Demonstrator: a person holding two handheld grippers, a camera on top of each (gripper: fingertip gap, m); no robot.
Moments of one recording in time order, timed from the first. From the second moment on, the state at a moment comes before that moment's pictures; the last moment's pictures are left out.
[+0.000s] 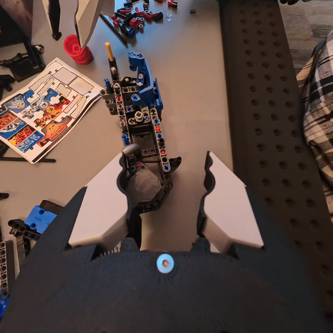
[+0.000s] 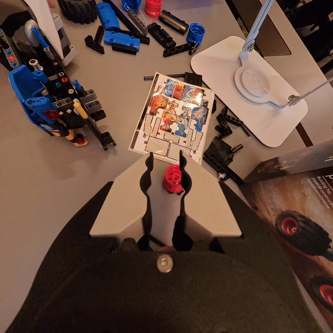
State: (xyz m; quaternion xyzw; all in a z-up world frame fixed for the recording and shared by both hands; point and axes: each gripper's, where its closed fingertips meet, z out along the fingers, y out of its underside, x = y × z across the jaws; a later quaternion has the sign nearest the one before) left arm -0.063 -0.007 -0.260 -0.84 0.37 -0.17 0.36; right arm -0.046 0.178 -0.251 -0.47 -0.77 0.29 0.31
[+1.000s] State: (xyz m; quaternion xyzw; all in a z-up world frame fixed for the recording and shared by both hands) left arm -0.072 -0.001 -0.239 -0.82 0.37 -0.13 0.41; right arm -0.027 0.216 -0.169 -0.50 -0.70 0.29 0.42
